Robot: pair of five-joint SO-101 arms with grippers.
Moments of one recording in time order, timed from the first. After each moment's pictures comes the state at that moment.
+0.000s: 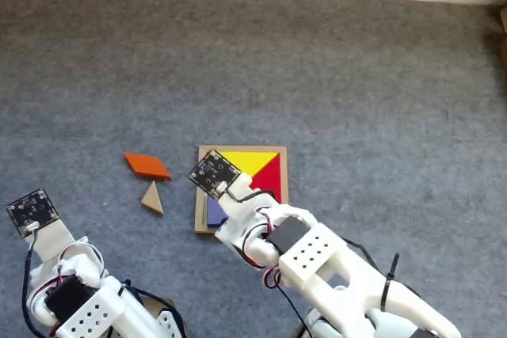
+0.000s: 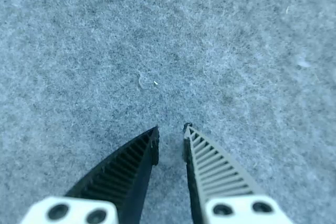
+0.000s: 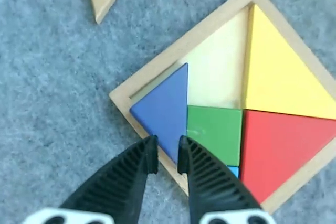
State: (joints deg) left arm -54.5 -102.5 96.0 75.8 -7.4; right arm -51.1 -37.2 64.8 36.4 10.9
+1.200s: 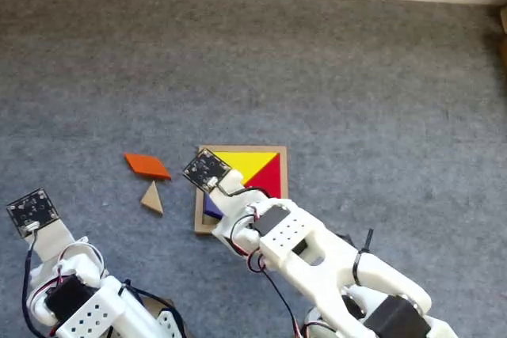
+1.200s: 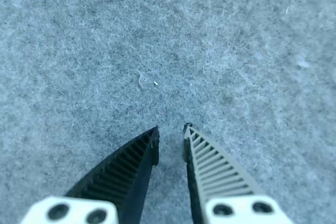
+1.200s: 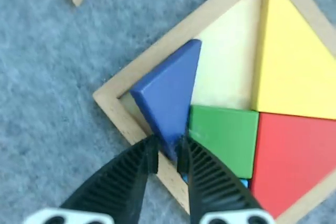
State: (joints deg) left arm -54.5 -102.5 96.0 75.8 -7.4; right arm -50.7 -20.8 60.3 32.0 11.0
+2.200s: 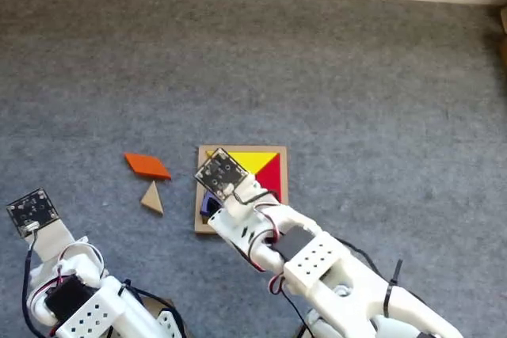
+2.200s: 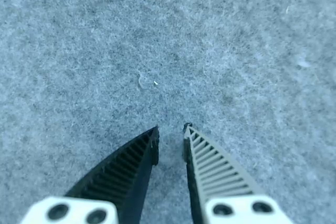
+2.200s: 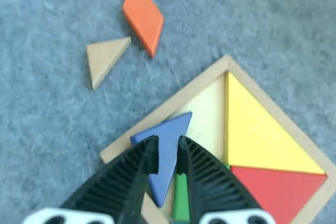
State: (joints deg) left arm -54.5 -102.5 96.0 75.8 -7.4; right arm -50.8 -39.2 72.6 13.0 10.9
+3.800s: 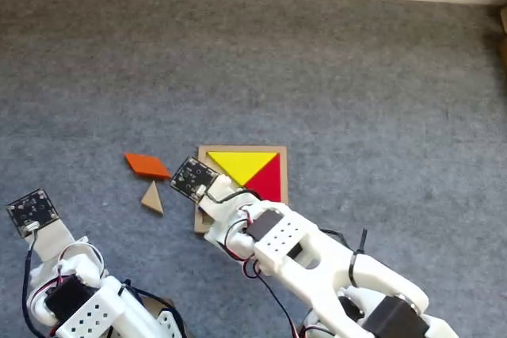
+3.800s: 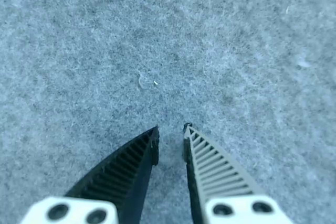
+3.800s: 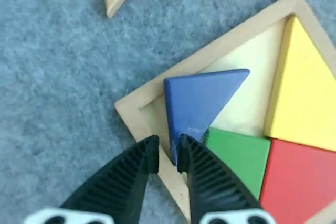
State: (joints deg) left arm -54.5 -102.5 96.0 75.8 -7.4; right arm -53.2 -19.3 60.7 29.8 15.3
